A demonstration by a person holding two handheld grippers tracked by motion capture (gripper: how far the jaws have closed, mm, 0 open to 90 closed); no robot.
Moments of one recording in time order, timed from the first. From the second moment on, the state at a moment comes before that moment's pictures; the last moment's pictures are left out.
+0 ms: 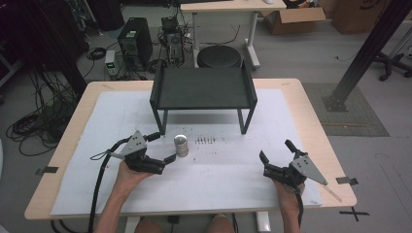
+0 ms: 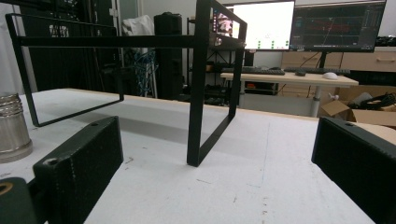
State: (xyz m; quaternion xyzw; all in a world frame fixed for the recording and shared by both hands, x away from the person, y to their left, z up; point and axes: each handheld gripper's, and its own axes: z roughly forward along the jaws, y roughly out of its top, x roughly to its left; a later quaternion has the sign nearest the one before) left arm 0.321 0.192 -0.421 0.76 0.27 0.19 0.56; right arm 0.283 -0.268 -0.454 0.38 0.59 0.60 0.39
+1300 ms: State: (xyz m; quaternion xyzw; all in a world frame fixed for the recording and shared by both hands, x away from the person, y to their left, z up) left arm 0.347 0.150 -0.439 0.77 0.34 0.19 0.50; right arm 0.283 -0.268 -0.454 0.38 0.59 0.60 0.39
